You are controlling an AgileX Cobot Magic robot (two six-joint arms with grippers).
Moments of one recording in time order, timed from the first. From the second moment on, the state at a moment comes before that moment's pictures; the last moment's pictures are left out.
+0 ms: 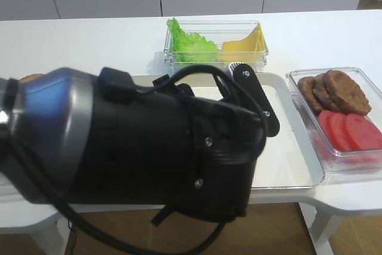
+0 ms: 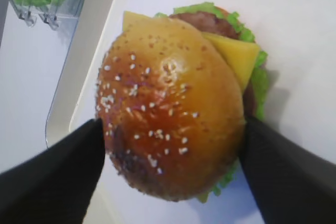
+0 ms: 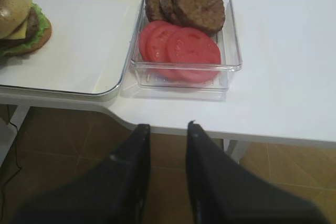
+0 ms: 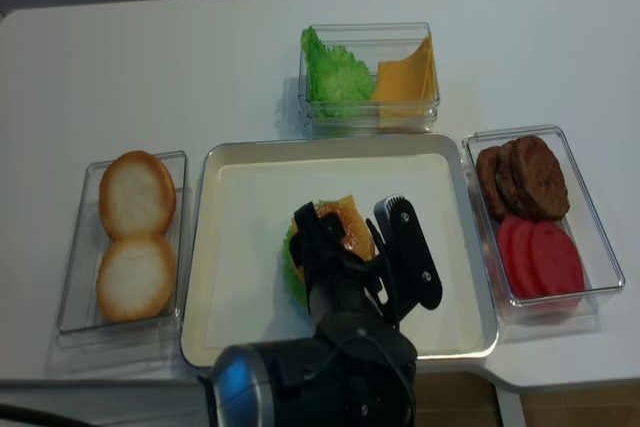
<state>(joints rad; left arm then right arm) -1.19 1.78 -1.19 1.05 1.03 -0.78 0.03 -0.02 -0.49 0.18 1.14 -0.13</state>
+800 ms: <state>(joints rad) -1.19 1.78 -1.20 1.06 1.08 -0.78 0.03 -0.02 -0.49 0.18 1.14 -0.13</state>
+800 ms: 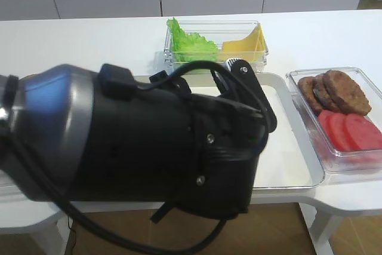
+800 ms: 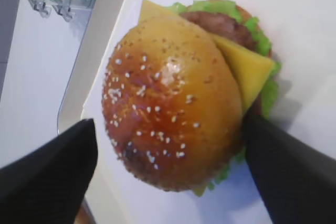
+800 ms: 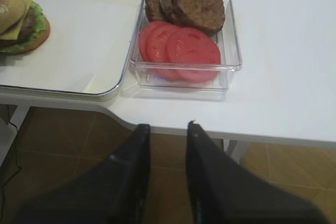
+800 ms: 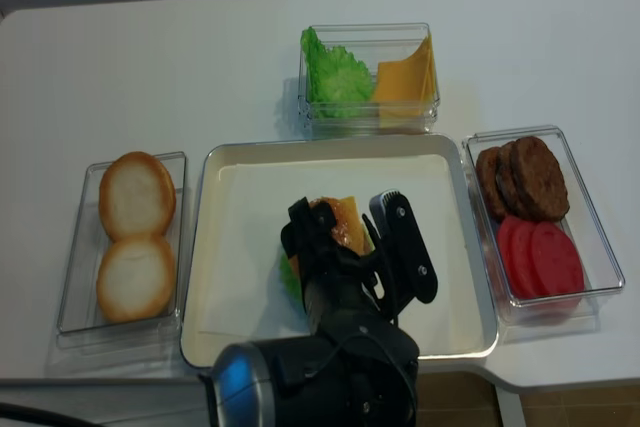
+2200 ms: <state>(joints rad) -0.92 1.75 -1.64 0.57 1.22 -0.37 0.03 -0.02 -0.49 0.18 1.14 -0.13</state>
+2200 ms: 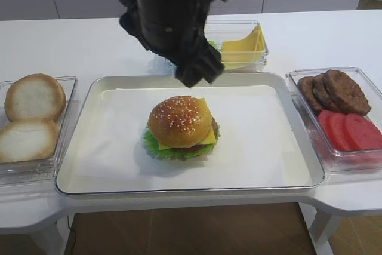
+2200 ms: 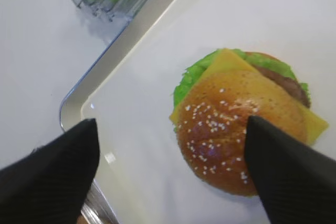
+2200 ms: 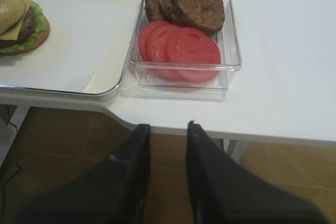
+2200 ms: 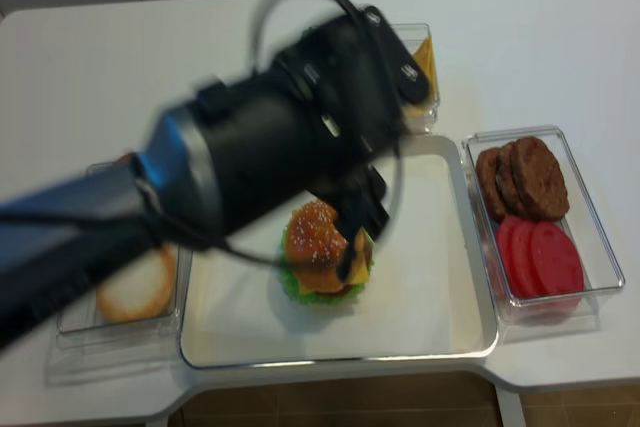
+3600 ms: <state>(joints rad) -0.01 0.93 -1.03 0.21 1.25 -0.13 0.03 -0.02 -0.49 0.18 1.14 -0.13</state>
